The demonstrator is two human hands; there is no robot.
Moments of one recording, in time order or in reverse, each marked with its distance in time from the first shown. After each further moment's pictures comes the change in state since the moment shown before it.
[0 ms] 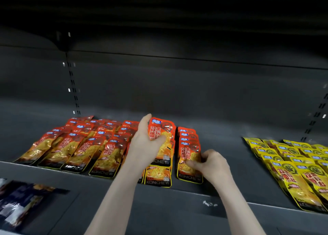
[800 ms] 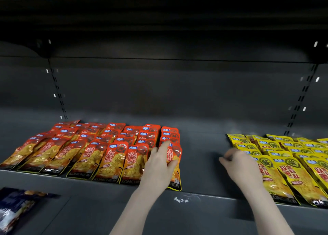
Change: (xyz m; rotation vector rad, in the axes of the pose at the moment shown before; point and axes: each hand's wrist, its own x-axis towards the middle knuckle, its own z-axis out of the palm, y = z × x) left_hand -0.027 -0.014 0.097 0.423 -0.094 0.118; right_hand 0.019 0.082 -0.077 -0.296 0.269 -0.030
